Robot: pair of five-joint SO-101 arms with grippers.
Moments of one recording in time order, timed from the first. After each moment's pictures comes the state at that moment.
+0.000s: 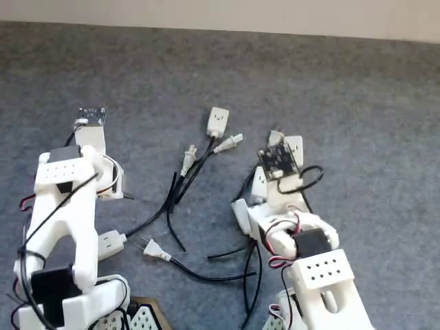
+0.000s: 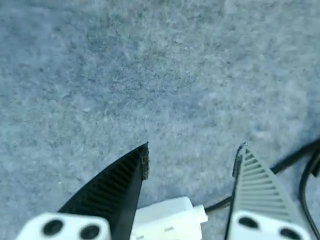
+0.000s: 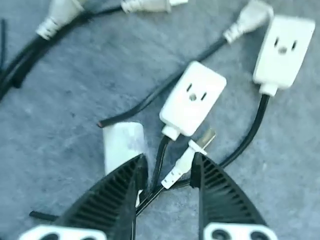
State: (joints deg) left arm -18.5 -13.7 39.4 61.8 -3.0; right arm -22.1 -60.3 72.6 48.9 3.1
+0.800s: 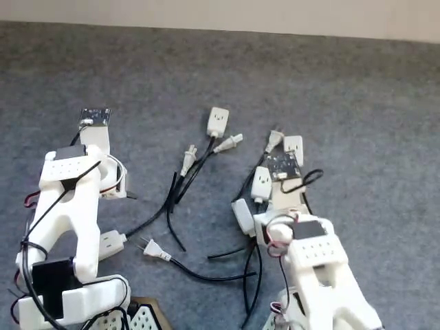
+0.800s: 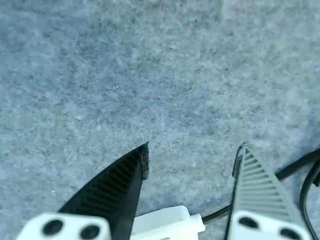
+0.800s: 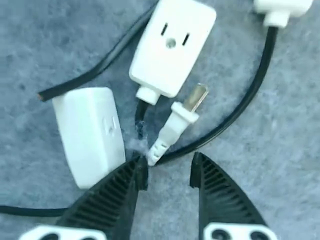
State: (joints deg) left arm -17.4 -10.9 39.4 59.5 -2.9; right arm -18.0 -45.6 73.8 45.1 1.1
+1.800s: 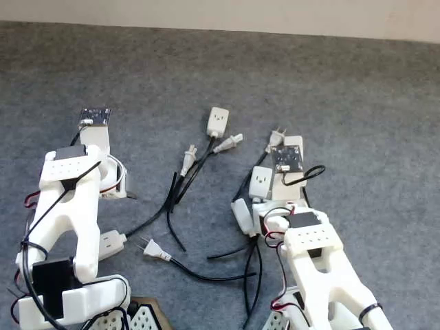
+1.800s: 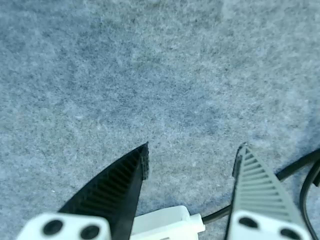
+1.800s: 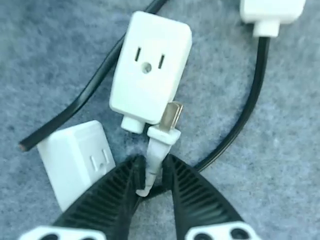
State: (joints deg) left arm -17.4 -10.9 39.4 59.5 -2.9; right arm -17.8 -36.0 72.1 35.3 -4.4
